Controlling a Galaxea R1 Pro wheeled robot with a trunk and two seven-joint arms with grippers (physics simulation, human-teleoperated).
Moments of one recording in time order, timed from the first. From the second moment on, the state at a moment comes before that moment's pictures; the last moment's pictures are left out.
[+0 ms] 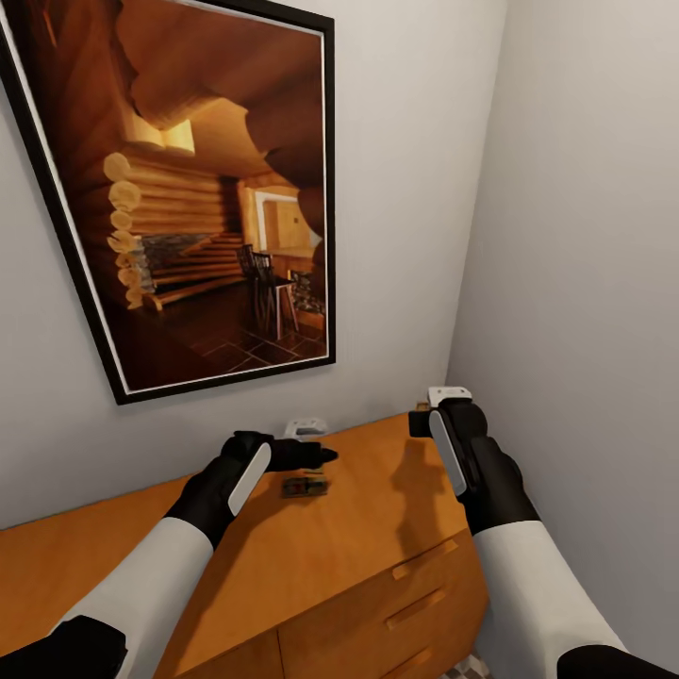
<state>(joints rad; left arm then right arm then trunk) -0.83 -0.08 -0.26 -0.82 0.34 0.77 -0.18 -0.80 0.12 0.06 -1.18 -0.08 1.04 -0.28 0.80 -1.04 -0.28</state>
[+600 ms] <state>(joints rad) -0.83 -0.08 -0.26 -1.07 0.33 0.90 0.15 -0.80 0.12 0.06 -1.18 -0.08 1.04 -0.27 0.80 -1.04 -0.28</state>
